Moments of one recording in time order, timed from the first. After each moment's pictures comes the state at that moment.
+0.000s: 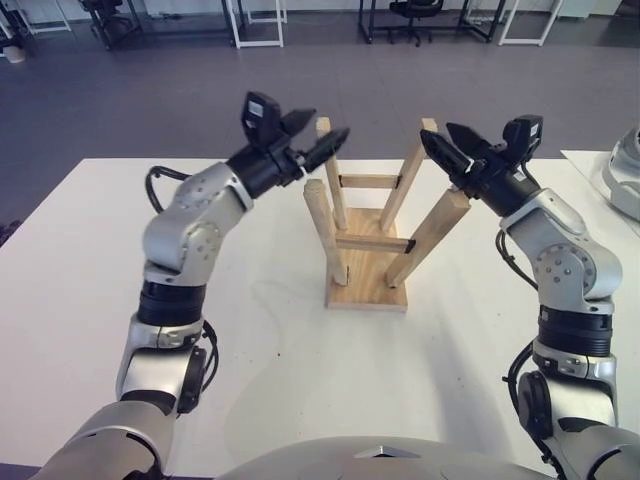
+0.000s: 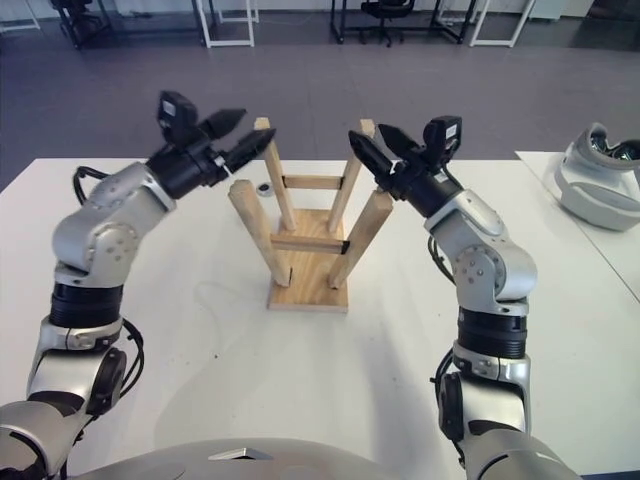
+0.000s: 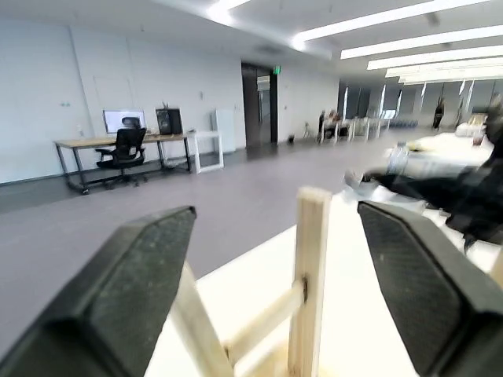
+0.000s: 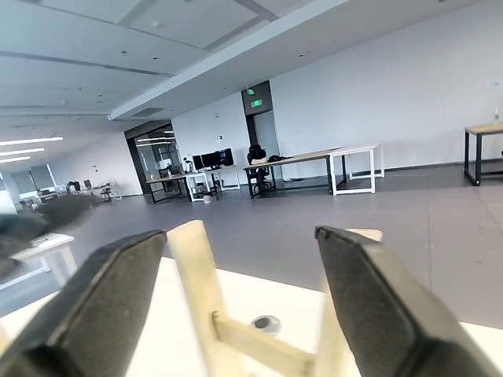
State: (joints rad) left arm -0.65 0.37 0.07 -0.19 -0.67 0.57 -0.47; right arm -0.50 -0.40 -0.26 -0.10 0.71 0.58 0.48
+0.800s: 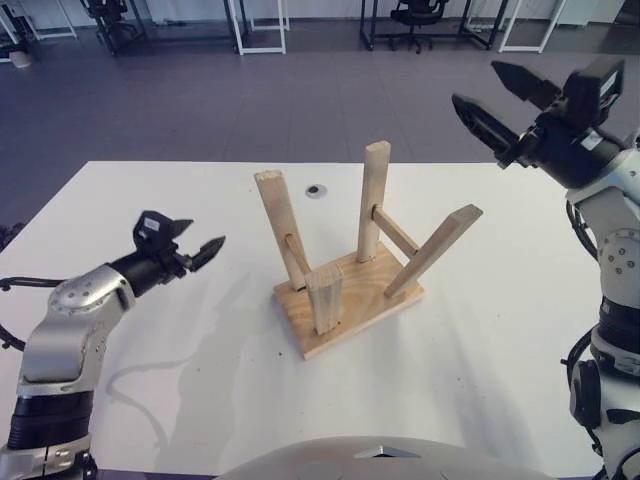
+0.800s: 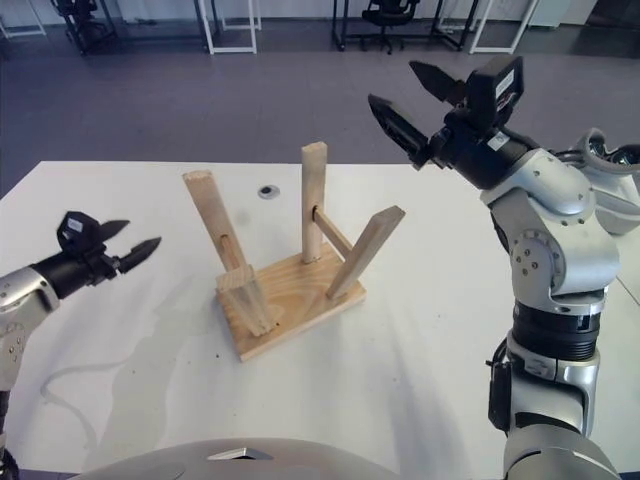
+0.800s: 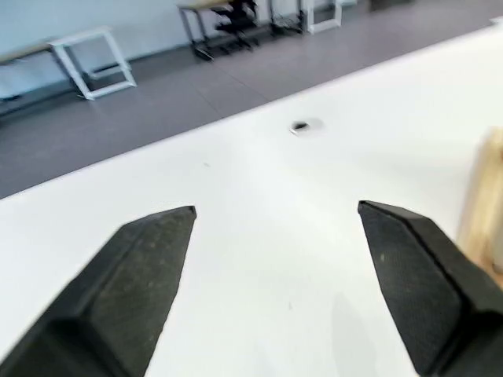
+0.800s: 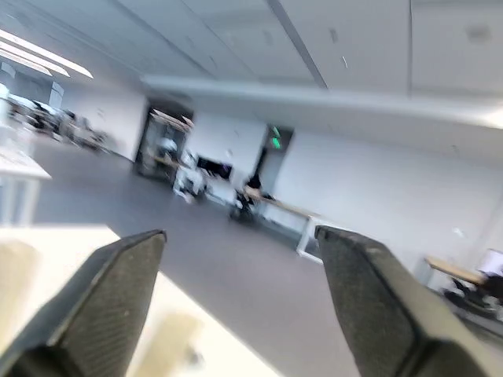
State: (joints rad) left arm 0.03 0.72 0.19 -0.25 -0.38 0.49 -0.63; right arm -0.50 -0.66 -0.17 -0.18 0.50 0.42 0.65
